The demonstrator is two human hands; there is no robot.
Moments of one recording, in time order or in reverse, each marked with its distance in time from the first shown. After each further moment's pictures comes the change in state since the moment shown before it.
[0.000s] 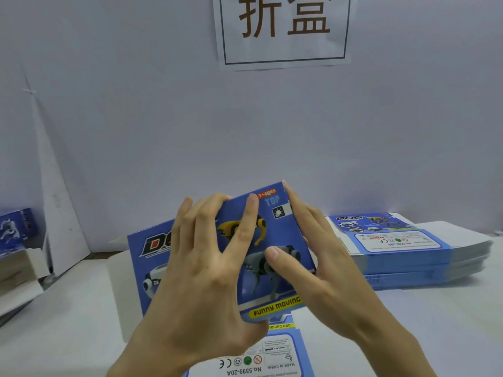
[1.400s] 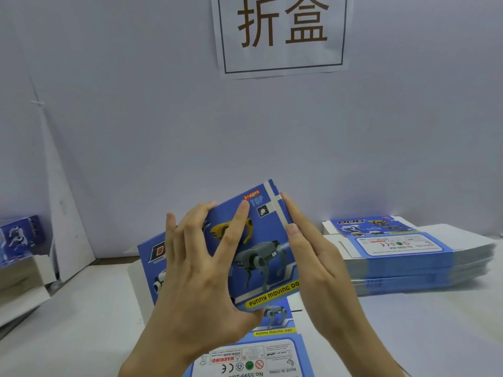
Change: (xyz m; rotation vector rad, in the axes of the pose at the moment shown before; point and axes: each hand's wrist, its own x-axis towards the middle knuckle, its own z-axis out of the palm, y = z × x) left_hand -0.002 -0.004 0.010 -0.097 -0.023 -0.166; right_hand 0.005 0.005 0.015 0.300 0.202 0.064
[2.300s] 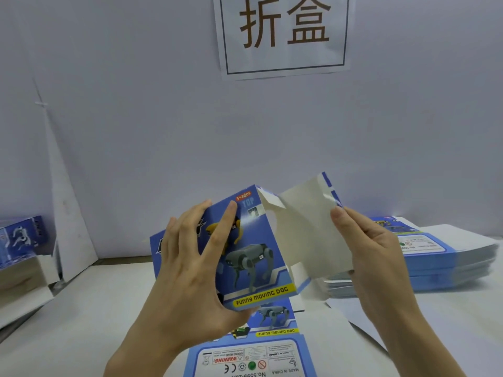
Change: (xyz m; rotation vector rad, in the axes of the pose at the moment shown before) left_hand -0.002 -0.020 -0.004 -0.084 -0.011 0.022; right_hand 0.014 -0.002 -0.043 0.057 0.340 0.158
